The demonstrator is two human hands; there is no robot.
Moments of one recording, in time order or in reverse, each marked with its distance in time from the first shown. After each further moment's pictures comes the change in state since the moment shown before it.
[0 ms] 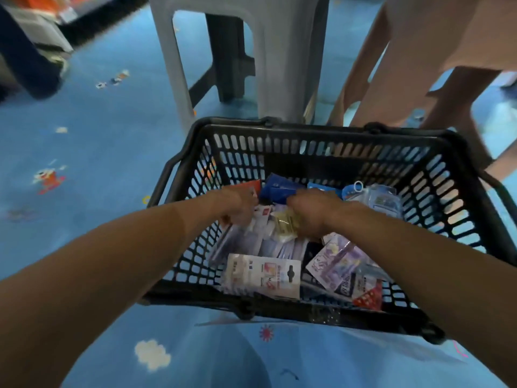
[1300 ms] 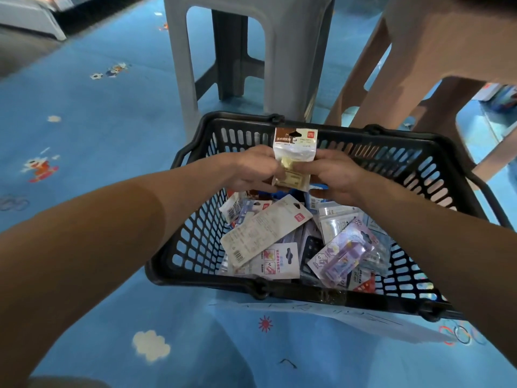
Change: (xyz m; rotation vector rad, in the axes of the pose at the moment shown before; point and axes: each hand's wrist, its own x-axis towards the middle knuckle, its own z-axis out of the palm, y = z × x) left_hand -0.023 0.004 -0.044 -1.225 -0.114 0.342; right_hand -0.032 0.000 -0.061 1.541 0.207 0.292
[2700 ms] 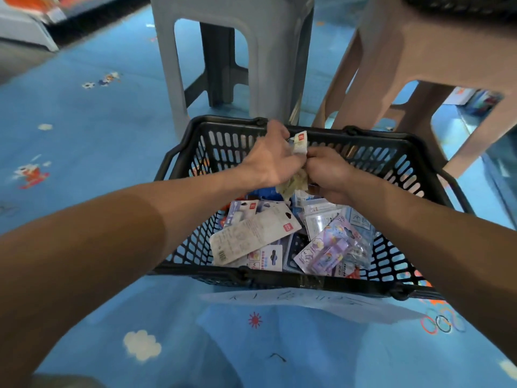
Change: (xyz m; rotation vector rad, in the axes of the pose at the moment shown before) left_hand -0.006 0.020 0.053 0.437 0.495 0.461; right_hand -0.027 -0.003 -0.008 -0.010 0.064 -0.093
